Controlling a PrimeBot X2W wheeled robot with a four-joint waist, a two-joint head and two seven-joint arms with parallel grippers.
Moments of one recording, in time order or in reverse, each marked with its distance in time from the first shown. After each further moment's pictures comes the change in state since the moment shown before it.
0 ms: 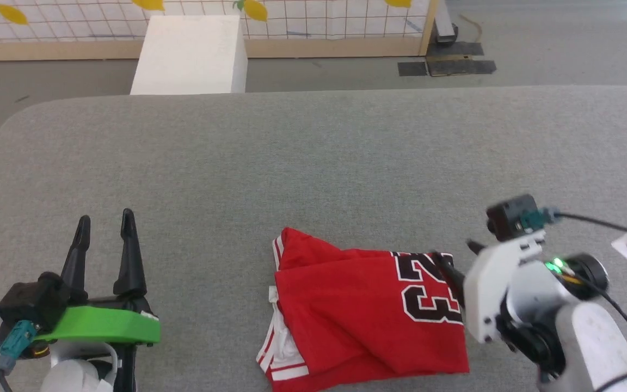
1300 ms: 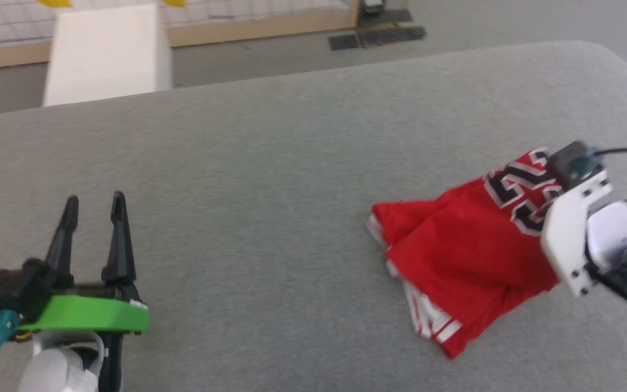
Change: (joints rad) left arm -0.011 0.041 -0.009 -0.068 0.008 -0.003 0.019; right arm -0.181 -0.406 0.131 -0.033 0.031 0.000 0.254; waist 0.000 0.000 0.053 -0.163
